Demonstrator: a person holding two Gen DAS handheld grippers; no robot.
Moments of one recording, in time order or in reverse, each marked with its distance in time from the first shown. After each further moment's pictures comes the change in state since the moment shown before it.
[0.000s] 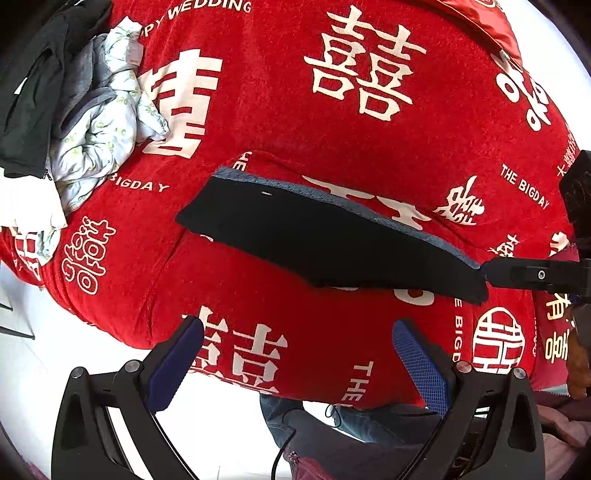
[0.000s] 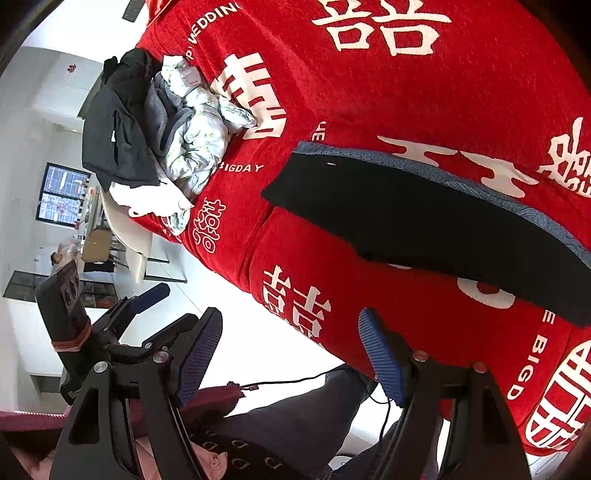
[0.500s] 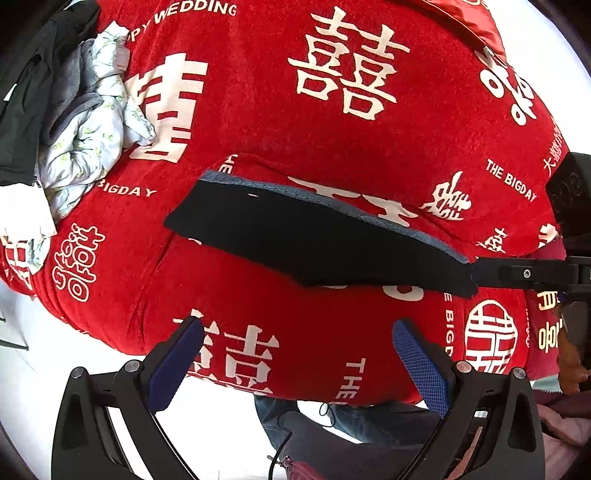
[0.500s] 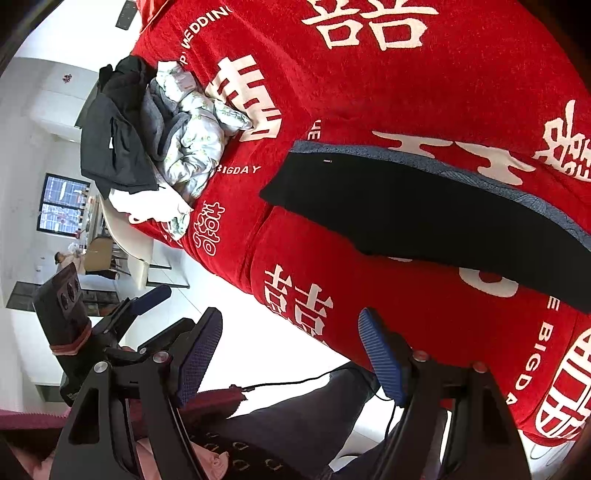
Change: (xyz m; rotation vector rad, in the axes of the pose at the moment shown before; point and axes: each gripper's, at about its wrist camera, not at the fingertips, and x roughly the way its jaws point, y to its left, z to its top) left arm -0.003 -0.002 -0.002 0.030 -0.007 -0.045; right arm 0.002 -0.004 -0.006 0.024 -0.010 0.008
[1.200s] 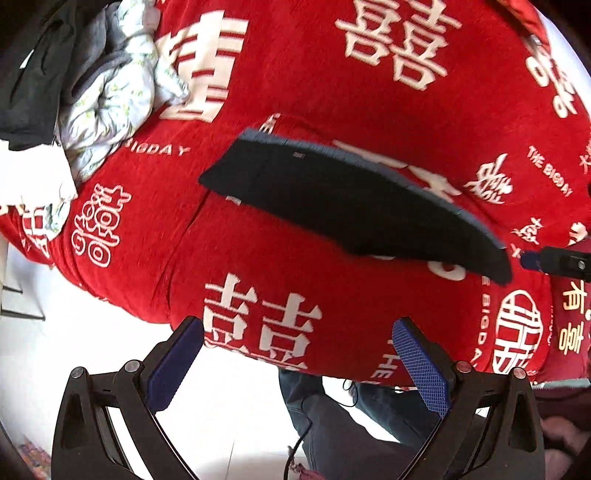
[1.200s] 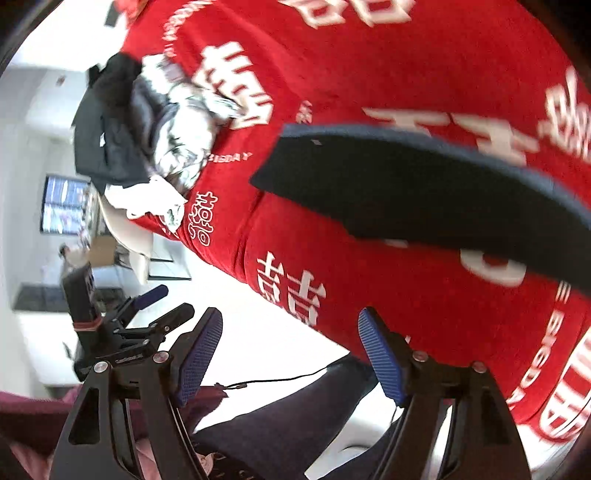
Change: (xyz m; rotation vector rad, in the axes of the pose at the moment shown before) left arm 0.026 0.040 -0.017 -0.039 0.107 0.086; right arm 0.017 -0.013 0.000 -0.020 0.025 -0.001
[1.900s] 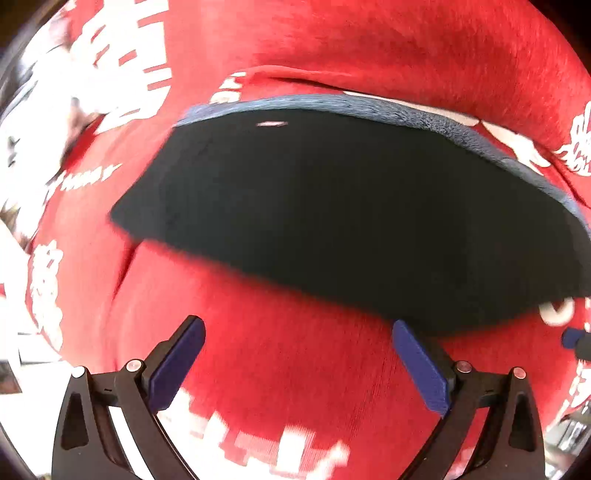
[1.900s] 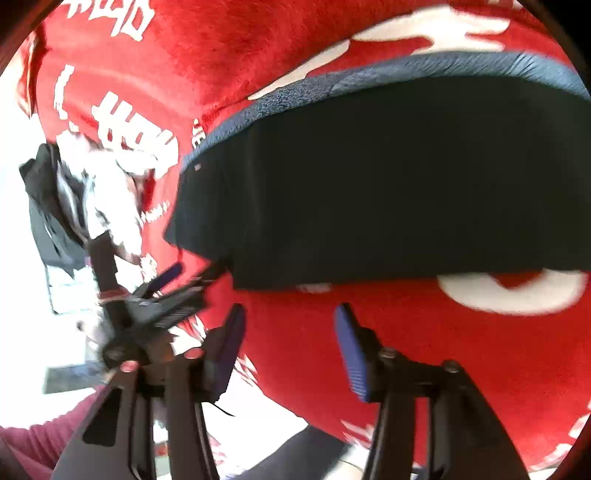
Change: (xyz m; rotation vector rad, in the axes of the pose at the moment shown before) left arm 0.224 -0.042 0.070 0.115 0.073 0.196; right arm 0.140 -0.176 0.010 0.340 -0.021 0.038
